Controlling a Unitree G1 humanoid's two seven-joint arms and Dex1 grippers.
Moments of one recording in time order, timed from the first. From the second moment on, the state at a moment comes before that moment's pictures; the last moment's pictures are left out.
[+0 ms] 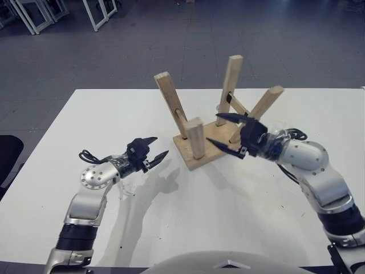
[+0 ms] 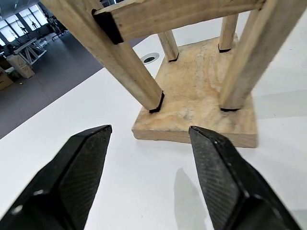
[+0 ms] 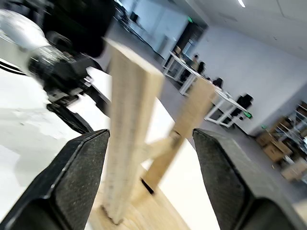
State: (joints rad) left arm 0.01 0.61 0.05 -0.11 -0.14 0.10 -0.78; right arm -0.30 -0.57 0.29 -0.54 0.25 0.25 0.67
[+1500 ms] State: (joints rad) left arm -0.73 0.48 -0.11 1.04 -0.09 -0.32 -1.26; right arm -0.35 -0.61 0.21 0.12 0.30 0.44 0.97
